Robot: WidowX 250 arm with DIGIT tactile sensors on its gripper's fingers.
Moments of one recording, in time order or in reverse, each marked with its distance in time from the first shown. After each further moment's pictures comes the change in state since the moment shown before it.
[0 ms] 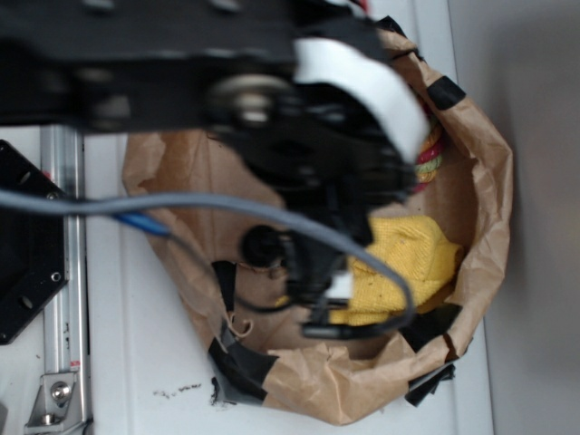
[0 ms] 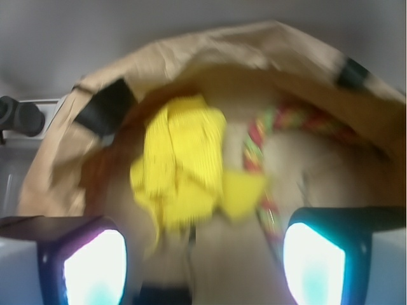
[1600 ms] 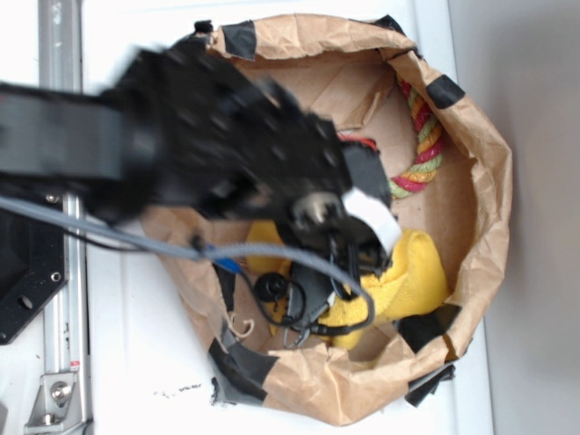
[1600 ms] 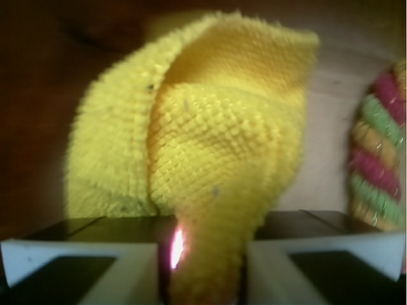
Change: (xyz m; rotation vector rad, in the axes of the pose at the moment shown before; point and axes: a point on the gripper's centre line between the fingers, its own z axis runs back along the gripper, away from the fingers) arm -0.019 -0.010 -0.060 -0.088 0.001 -0.104
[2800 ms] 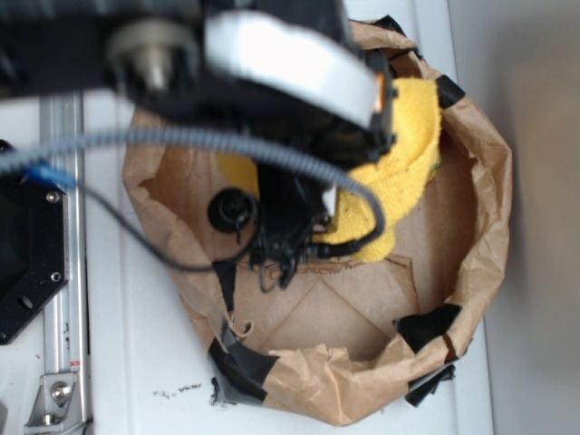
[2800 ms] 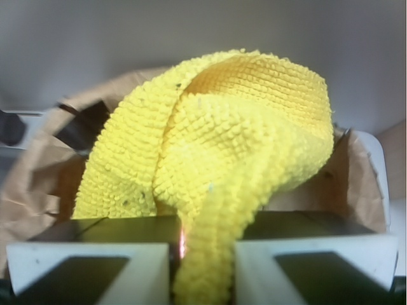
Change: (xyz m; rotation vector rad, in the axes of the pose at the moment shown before) arm 0.002 0.015 0.098 0.231 -0.102 0.102
